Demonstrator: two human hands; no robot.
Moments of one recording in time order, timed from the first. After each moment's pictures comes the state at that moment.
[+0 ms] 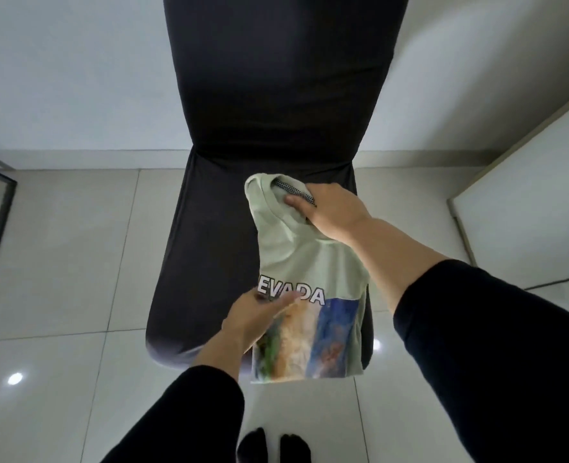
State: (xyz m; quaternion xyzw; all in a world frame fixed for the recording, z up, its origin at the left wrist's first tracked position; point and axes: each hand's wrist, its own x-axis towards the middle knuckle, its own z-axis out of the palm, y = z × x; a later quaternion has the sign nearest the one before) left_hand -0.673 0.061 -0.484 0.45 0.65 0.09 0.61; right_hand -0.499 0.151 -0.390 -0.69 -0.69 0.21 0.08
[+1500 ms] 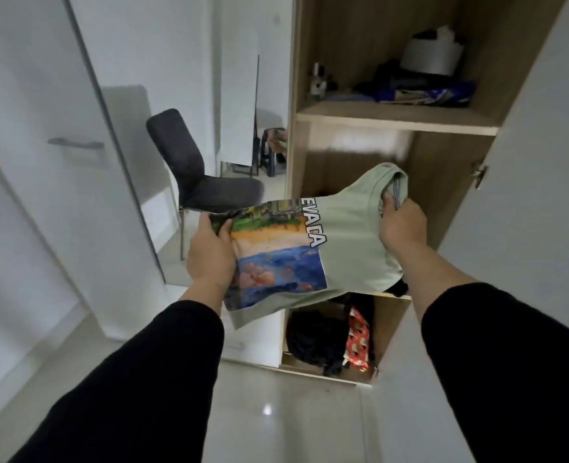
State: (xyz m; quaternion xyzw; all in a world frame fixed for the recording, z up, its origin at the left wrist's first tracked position) left_hand -0.168 -0.307 -0.080 0.84 0.14 0.29 0.43; right_hand -0.144 -0.581 -0.033 -0.85 0.20 -0.22 0.44
